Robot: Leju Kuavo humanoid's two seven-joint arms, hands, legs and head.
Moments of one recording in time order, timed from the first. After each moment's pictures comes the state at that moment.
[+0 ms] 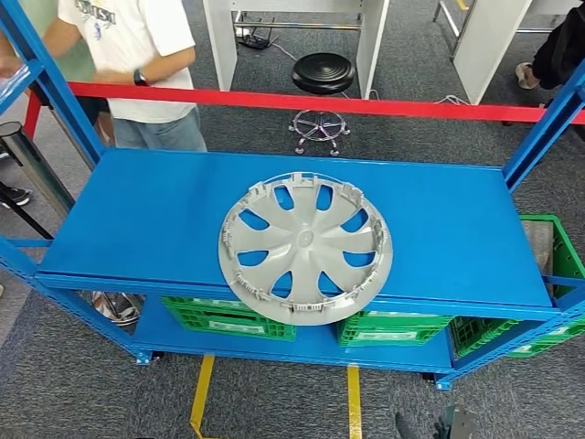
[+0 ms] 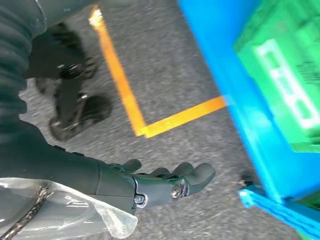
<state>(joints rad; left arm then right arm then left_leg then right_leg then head) 0.06 -0.23 0.87 -0.42 -0.69 0.14 -0.30 0.06 0.00 0.23 -0.60 -0.74 -0.38 -0.50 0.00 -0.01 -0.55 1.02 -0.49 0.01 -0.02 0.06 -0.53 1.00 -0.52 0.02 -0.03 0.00</state>
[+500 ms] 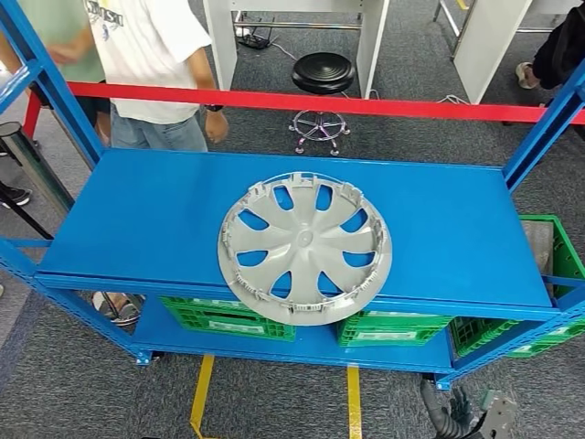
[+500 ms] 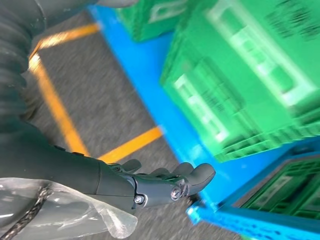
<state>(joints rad) 0.06 -0.26 0.94 -0.43 -0.81 0.13 -0.32 0.10 0.08 -0.13 -0.84 -0.56 -0.17 -0.44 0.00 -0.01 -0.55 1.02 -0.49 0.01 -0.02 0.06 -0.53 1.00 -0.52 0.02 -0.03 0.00</state>
